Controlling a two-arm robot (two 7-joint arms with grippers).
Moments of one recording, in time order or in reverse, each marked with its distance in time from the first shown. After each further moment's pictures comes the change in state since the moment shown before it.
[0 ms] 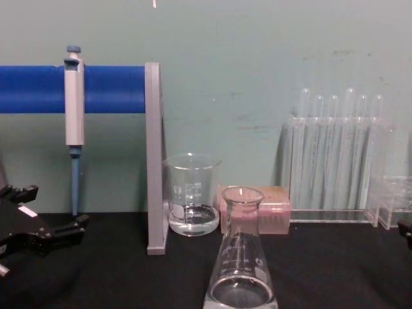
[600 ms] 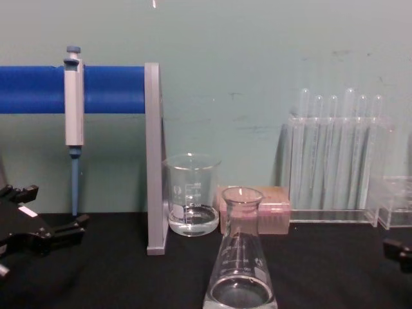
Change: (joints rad) left arm 0.000 0.000 0.000 0.000 0.000 0.000 0.000; right arm -0.115 0.059 0.060 -0.146 0.133 0.034 0.220
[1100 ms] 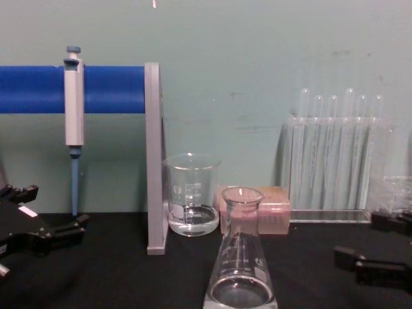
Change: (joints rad) left arm 0.000 0.000 0.000 0.000 0.000 0.000 0.000; right arm 0.018 -0.036 -0.028 -0.015 0.039 -0.021 0.199
